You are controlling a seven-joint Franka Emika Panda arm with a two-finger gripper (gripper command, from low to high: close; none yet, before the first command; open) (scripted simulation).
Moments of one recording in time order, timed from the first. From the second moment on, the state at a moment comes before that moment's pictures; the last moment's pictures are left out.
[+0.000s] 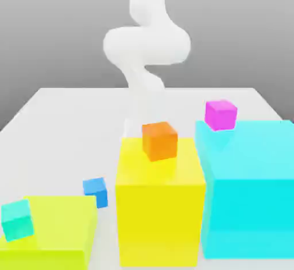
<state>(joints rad) -0.01 -0.75 0.00 -2.33 -0.05 2.32 0.76</state>
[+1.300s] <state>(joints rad) -0.10 0.00 -0.33 -2.93 -0.03 2.94 0.09</state>
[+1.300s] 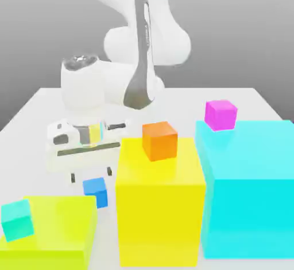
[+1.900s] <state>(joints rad) -0.34 0.22 -0.02 -2.90 0.25 3.13 -0.13</state>
